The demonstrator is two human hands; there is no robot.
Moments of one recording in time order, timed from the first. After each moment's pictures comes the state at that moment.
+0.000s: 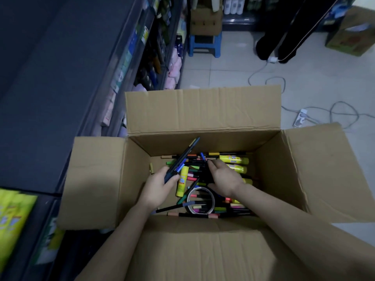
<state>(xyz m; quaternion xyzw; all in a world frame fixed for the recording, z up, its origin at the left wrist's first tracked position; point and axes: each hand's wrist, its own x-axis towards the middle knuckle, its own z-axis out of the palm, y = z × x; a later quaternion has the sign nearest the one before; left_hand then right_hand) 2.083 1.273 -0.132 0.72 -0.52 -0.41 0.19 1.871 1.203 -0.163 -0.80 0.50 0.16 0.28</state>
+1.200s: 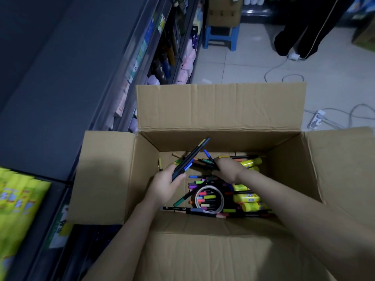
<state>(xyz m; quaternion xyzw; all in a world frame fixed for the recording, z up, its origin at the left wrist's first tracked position) 2.088 1.276 -0.132 0.73 -0.54 -0.39 0.15 1.894 1.167 -0.164 -0.78 0.47 0.19 0.37</state>
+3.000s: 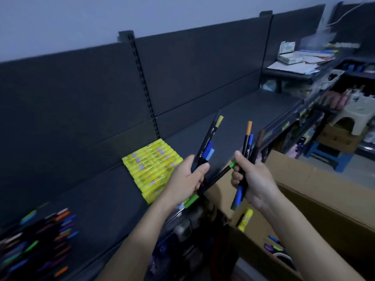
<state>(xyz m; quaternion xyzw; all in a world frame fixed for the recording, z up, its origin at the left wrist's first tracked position) 2.174 1.460 0.093 0.73 -0.38 -0.20 0.53 2.067 1.326 0.091 -0.44 0.27 -0.26 0.82</state>
